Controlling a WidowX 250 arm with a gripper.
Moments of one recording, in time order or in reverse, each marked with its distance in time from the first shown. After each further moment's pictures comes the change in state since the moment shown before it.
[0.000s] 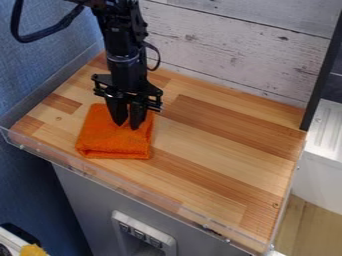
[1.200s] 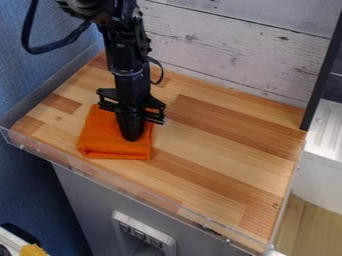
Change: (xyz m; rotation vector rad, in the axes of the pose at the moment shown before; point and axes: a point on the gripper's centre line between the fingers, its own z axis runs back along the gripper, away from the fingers) arm 0.000 -0.008 -0.021 -0.036 0.041 -0.016
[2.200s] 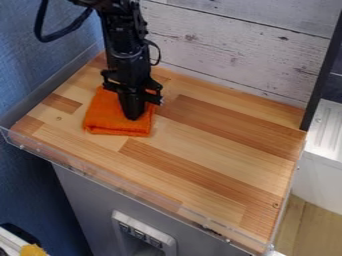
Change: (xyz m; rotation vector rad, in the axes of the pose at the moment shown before) arm 0.038 0.023 0.002 0.012 -0.056 -0.089
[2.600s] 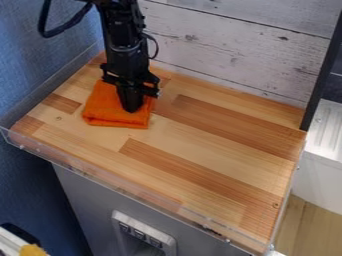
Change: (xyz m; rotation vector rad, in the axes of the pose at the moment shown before) arm 0.011 0.012 0.000 0.004 0.006 -0.016
